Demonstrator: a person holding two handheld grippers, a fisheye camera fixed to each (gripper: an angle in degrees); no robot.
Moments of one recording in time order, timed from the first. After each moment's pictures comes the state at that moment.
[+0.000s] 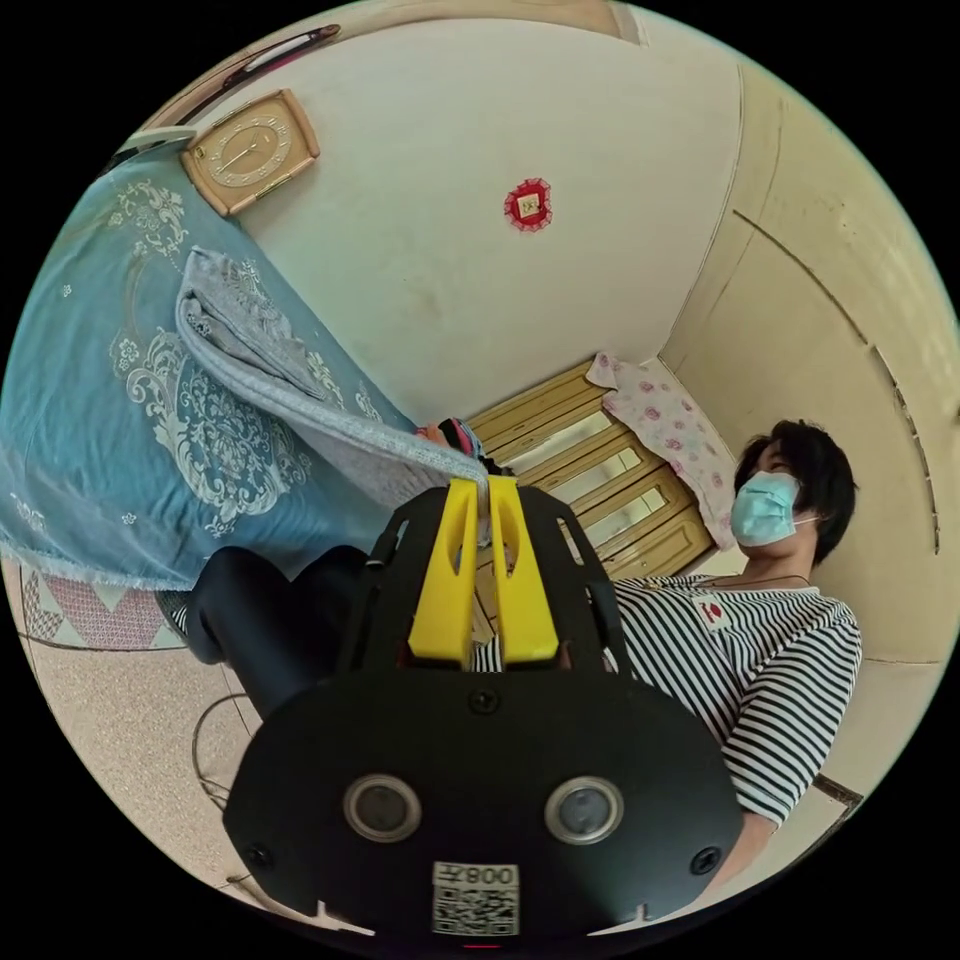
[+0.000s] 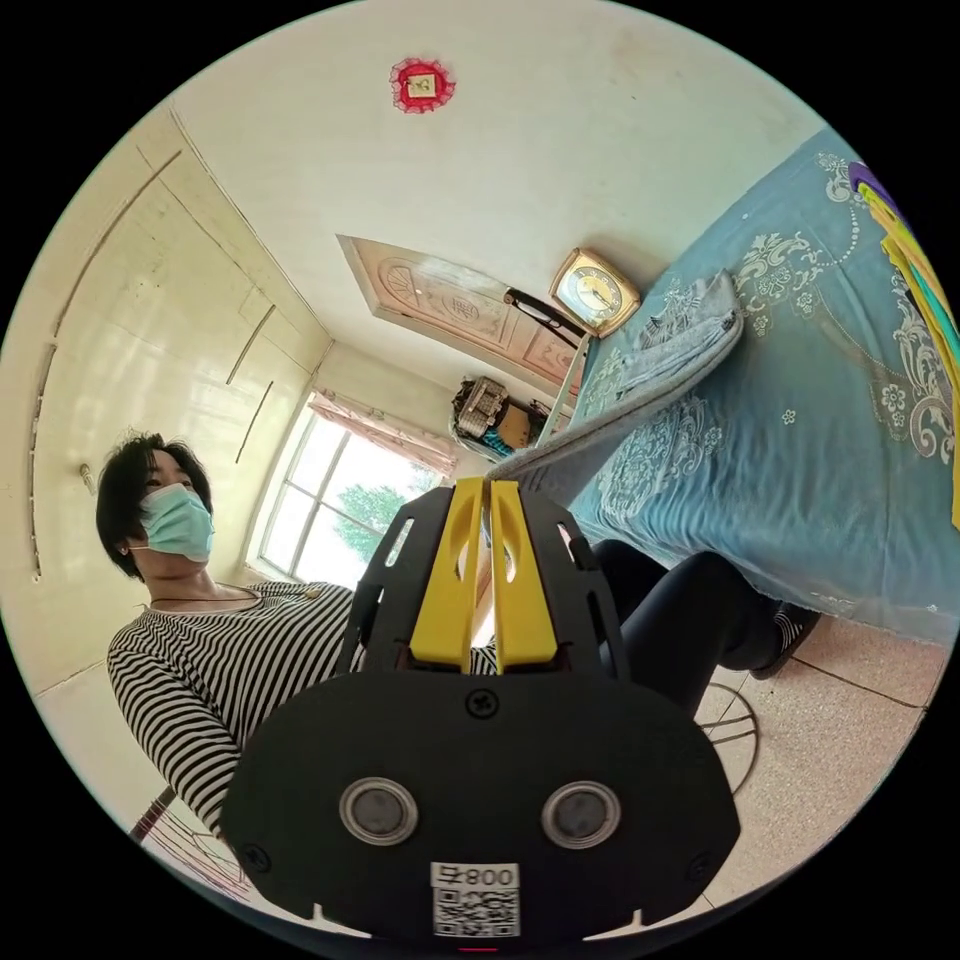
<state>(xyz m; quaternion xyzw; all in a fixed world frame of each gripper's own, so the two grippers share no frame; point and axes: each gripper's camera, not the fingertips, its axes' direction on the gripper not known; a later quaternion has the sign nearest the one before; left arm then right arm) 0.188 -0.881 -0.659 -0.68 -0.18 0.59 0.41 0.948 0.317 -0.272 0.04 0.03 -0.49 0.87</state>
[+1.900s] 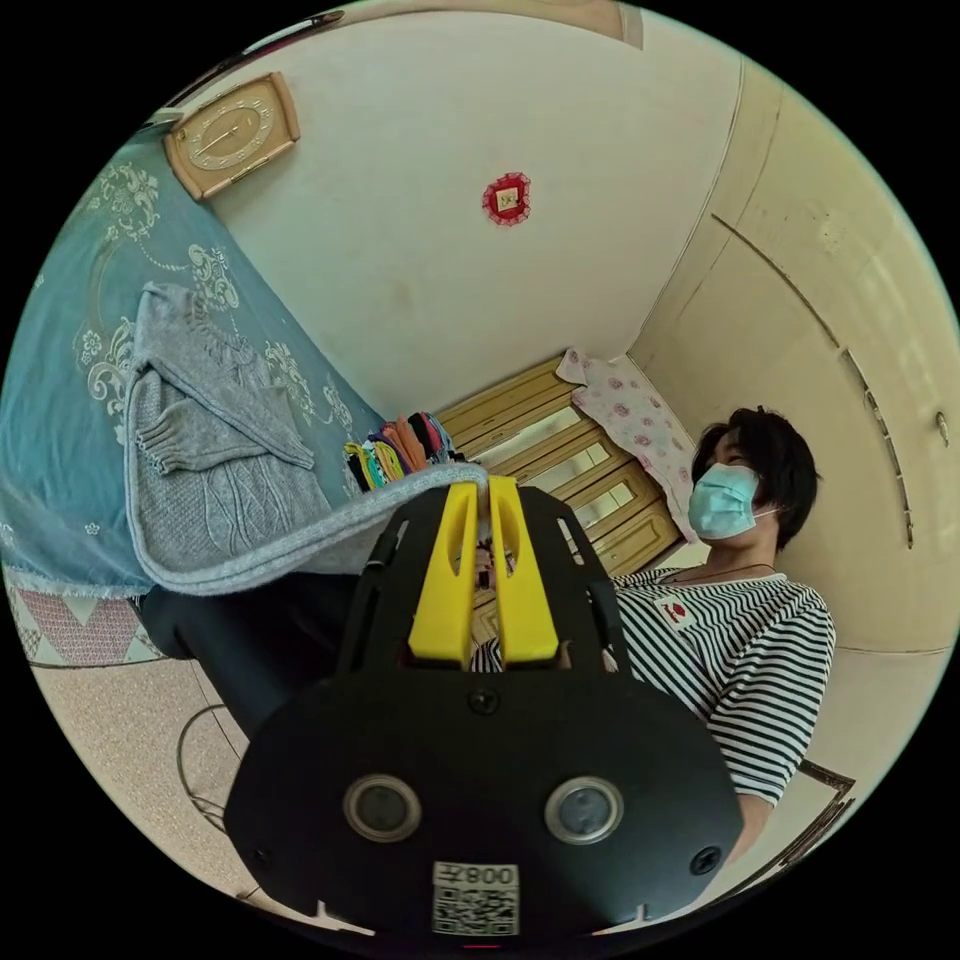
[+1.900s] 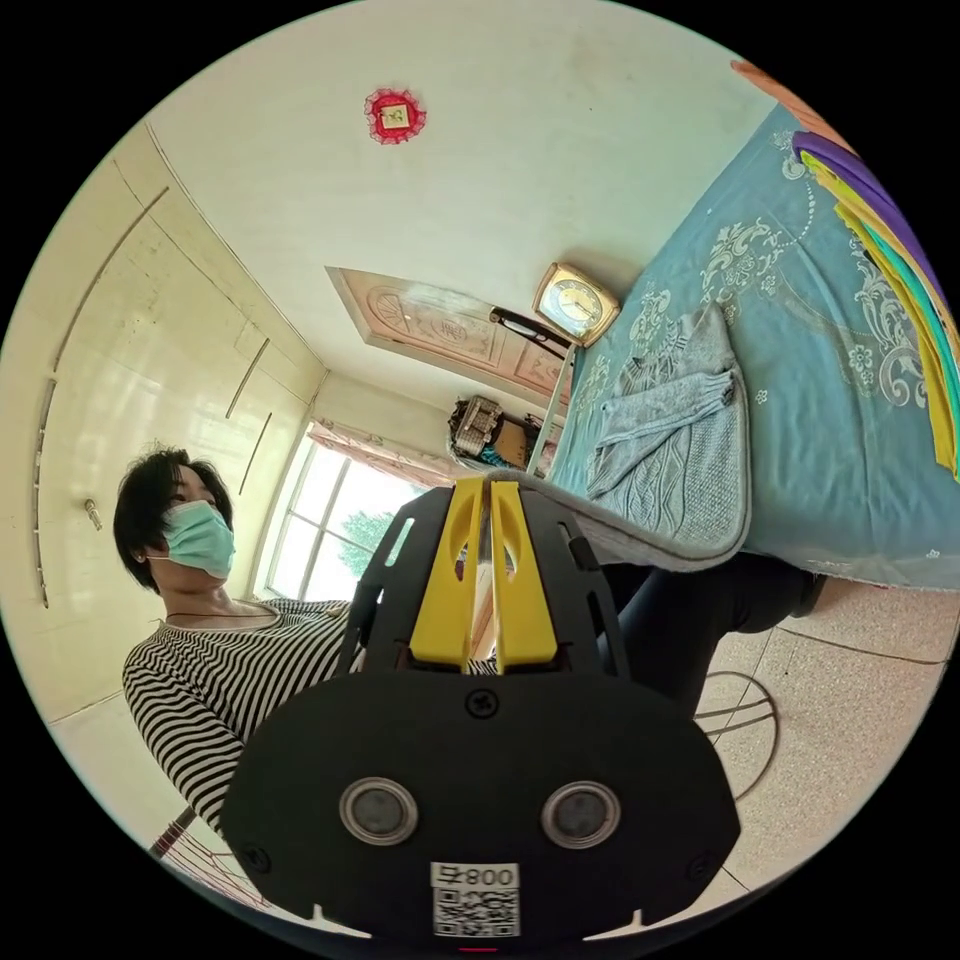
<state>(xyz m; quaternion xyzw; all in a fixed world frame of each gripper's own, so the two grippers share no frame) 0.174 -0.852 -0.596 -0.71 -0.16 0.55 0.41 0.975 0.277 -0.271 0.07 0.01 -0.46 0.88</state>
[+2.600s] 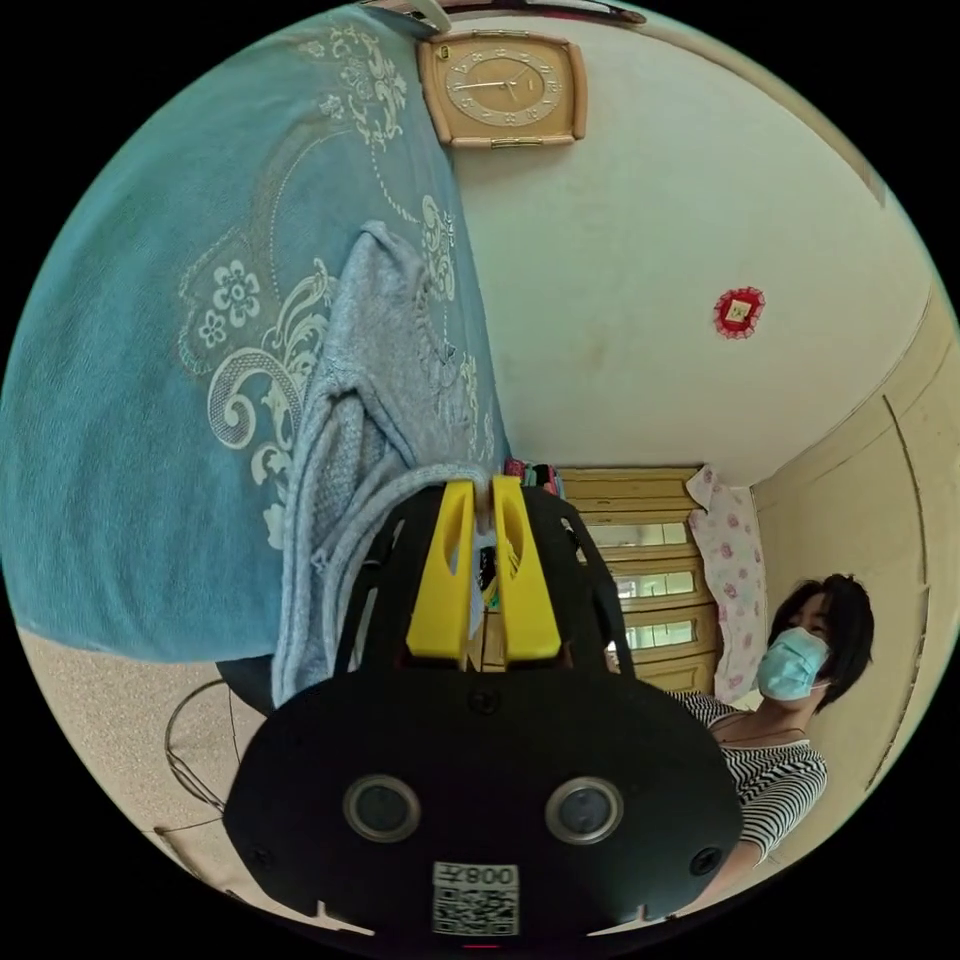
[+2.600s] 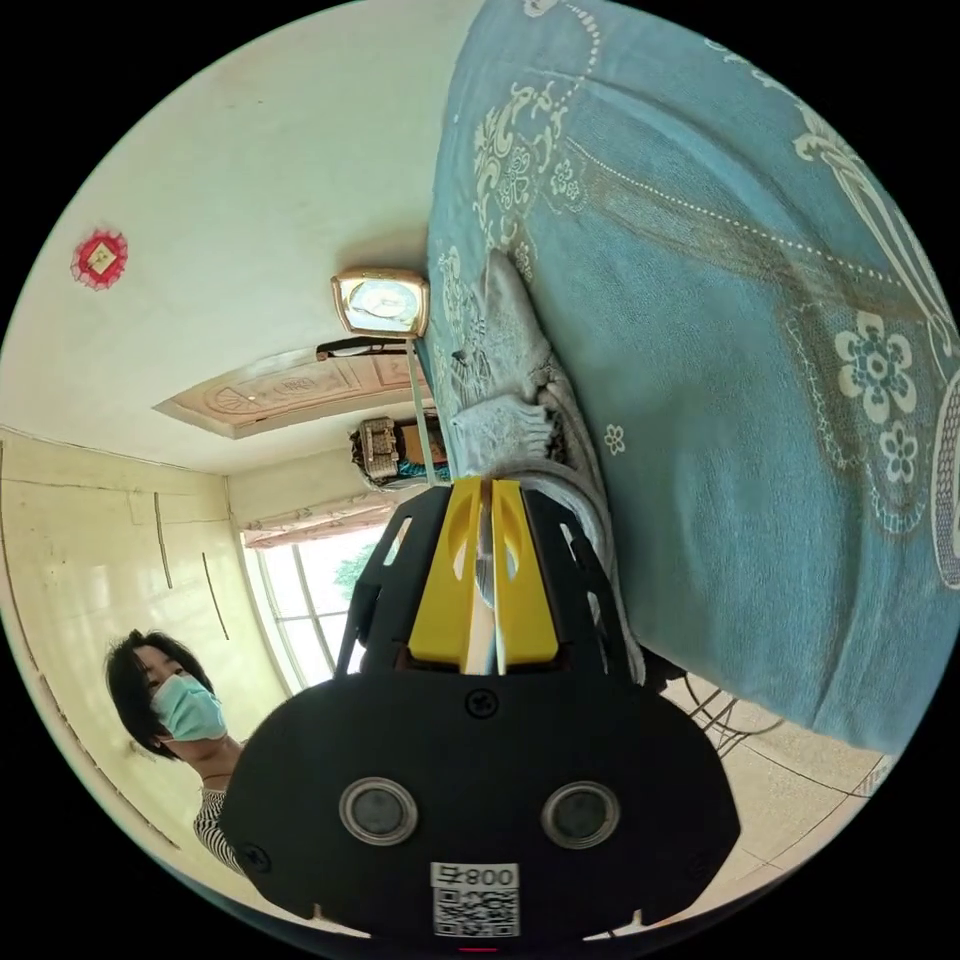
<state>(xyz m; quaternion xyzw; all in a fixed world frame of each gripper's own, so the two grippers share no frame) 0.130 -0.876 -0.321 -0.57 -0.35 0.53 0.53 0.880 -0.027 -0.200 0.06 0.08 -0.21 0.97</state>
